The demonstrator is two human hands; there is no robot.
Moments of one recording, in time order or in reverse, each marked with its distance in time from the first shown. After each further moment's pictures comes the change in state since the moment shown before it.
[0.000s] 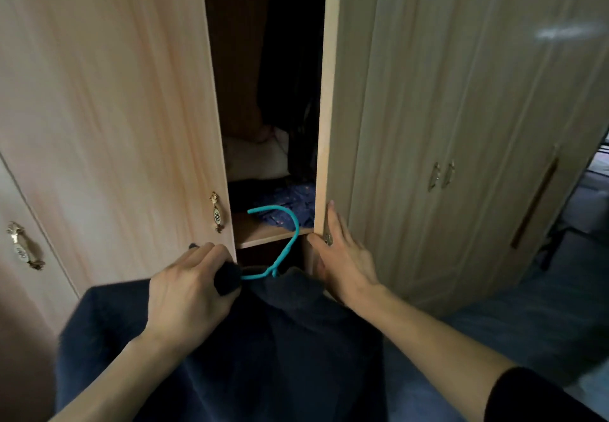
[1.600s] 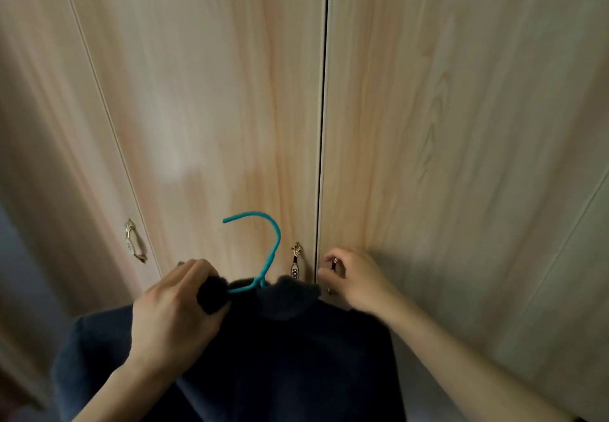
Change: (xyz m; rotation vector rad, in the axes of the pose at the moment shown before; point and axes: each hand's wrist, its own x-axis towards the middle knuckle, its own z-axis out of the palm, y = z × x) left_hand 0.089 -0.092 0.058 0.337 0.219 -0.480; right_hand 0.288 -0.032 0.092 0.634 -0.282 -0.430
